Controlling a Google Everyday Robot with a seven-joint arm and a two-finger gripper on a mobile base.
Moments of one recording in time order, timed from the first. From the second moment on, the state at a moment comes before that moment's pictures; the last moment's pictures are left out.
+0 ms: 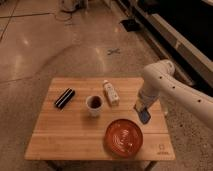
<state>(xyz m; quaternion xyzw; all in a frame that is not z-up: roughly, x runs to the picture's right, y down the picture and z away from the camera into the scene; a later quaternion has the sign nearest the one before) 0.164 0.118 0.723 -0.16 -0.32 -0.76 0.54</state>
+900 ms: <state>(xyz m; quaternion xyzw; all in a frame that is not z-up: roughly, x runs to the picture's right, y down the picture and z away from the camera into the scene) 0.093 0.207 0.732 -0.13 -0.36 -0.74 0.56</state>
